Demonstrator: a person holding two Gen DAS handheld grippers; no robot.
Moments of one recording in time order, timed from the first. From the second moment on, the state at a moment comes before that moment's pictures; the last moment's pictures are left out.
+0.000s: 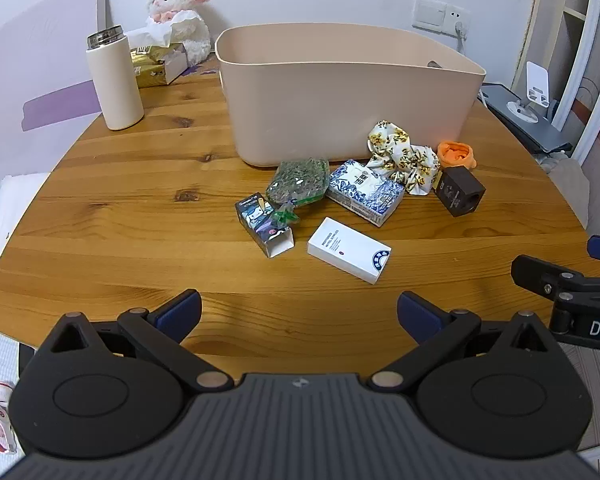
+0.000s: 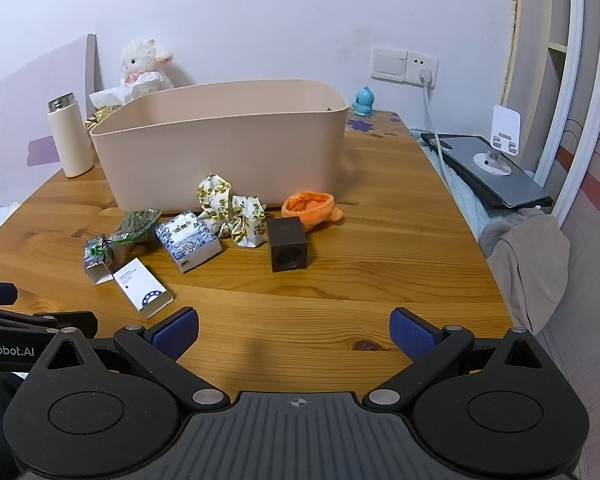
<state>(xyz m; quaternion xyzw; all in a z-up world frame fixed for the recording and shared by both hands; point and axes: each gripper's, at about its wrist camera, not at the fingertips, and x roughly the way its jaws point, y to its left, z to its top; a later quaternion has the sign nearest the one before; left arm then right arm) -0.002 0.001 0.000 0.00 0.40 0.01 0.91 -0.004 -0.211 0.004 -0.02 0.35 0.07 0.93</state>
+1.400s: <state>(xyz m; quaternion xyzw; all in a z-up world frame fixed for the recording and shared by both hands) 0.003 0.011 -0.004 -0.02 0.42 0.01 0.91 0.000 -0.208 0.004 -0.03 0.36 0.06 0.93</state>
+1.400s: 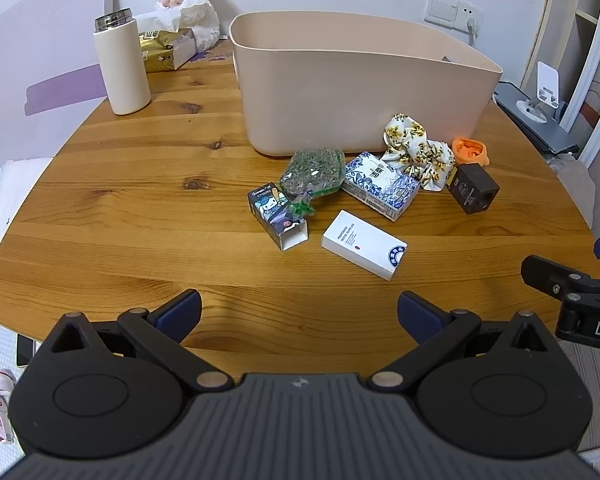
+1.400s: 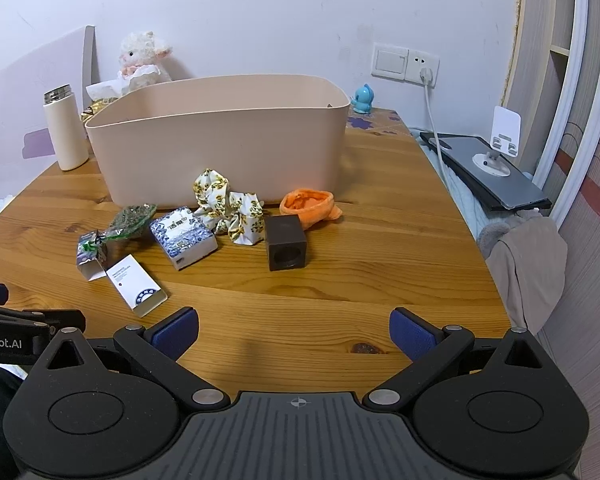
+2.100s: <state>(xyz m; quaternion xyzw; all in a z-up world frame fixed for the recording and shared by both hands) 0.005 0.014 -0.007 -0.02 0.42 0.01 0.91 0.003 -0.209 0.003 -0.03 0.36 0.06 0.93</state>
